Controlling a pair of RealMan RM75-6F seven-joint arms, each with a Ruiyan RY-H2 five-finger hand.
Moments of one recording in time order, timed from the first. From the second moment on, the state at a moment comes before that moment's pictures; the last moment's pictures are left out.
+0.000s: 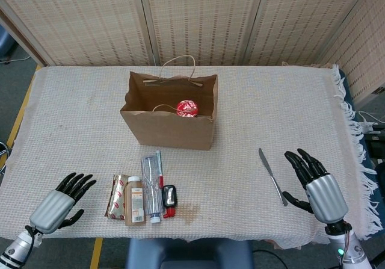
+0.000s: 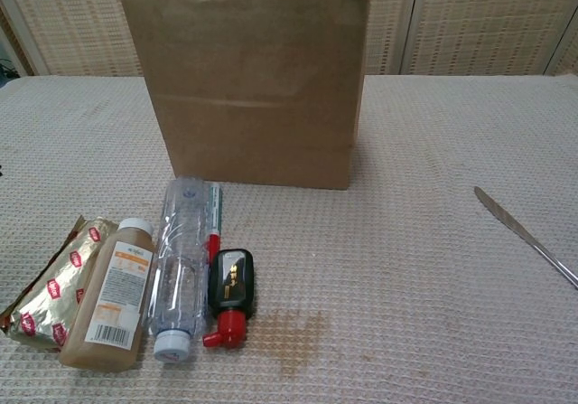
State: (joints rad) left arm -0.25 -1.12 0.11 -1.50 1.85 1.34 0.02; right arm 0.21 -1.23 -0.06 -1.62 -1.75 1.69 -0.07
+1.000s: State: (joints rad) left arm -0.25 -1.30 0.13 -1.59 1.66 1.16 0.16; right arm 0.18 -1.21 -0.02 -1.65 -1.75 1.62 -0.01
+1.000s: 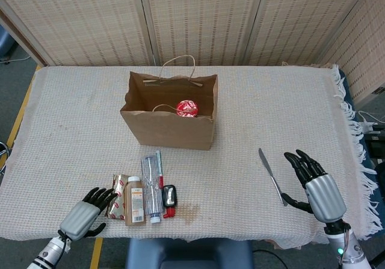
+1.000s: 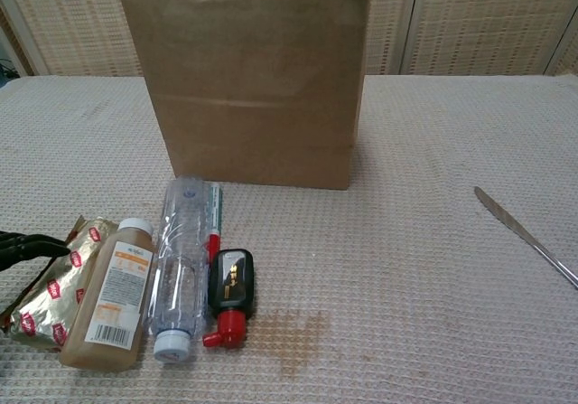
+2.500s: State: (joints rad) left arm -0.25 -1.46 -0.27 -1.63 1.32 1.37 0.13; right arm 0.16 -1.21 0.01 -1.67 -1.75 1.60 0.02
